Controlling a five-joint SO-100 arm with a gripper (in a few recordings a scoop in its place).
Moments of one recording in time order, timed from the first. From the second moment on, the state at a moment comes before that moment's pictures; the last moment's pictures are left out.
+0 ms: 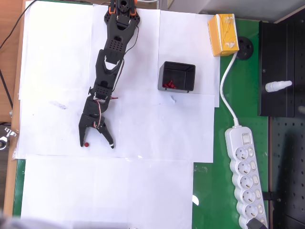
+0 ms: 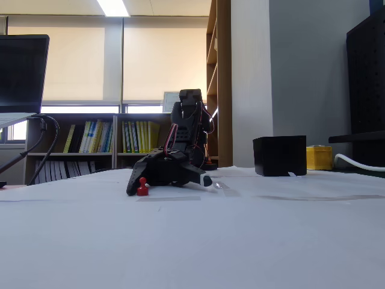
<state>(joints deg) 16.3 153.2 98.9 -39.5 -89.5</state>
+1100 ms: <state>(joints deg) 17.3 153.2 98.9 -39.4 -90.4</state>
